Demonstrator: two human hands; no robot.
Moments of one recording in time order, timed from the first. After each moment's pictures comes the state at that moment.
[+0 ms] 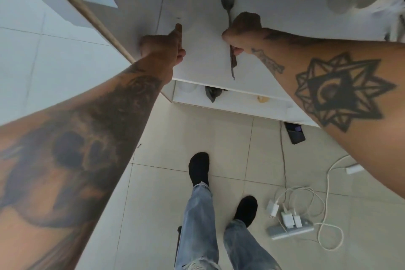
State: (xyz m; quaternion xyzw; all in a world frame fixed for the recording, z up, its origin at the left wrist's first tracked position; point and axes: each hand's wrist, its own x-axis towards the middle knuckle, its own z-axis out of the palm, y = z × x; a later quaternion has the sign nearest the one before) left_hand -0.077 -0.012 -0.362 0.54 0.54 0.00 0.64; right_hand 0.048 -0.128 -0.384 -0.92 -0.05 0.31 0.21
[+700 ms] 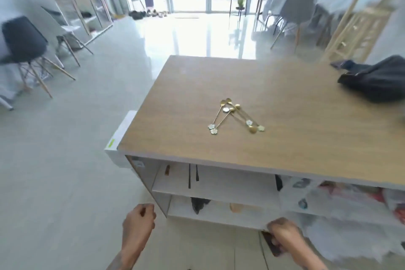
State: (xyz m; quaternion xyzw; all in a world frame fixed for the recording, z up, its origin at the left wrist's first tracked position) left_hand -0.266 -0.140 -0.165 0.72 0.52 0.03 0.46; right_hand -0.107 -0.471 -0.192 -0.88 0.14 0.37 0.28
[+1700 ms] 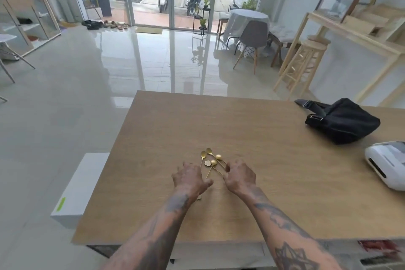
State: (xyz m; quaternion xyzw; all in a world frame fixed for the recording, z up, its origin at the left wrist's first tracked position) left_hand 0.057 -0.156 -0.039 0.96 0.19 -0.13 0.17; right_hand 0.108 -0.295 -0.039 -0.99 -0.06 0.10 0.12
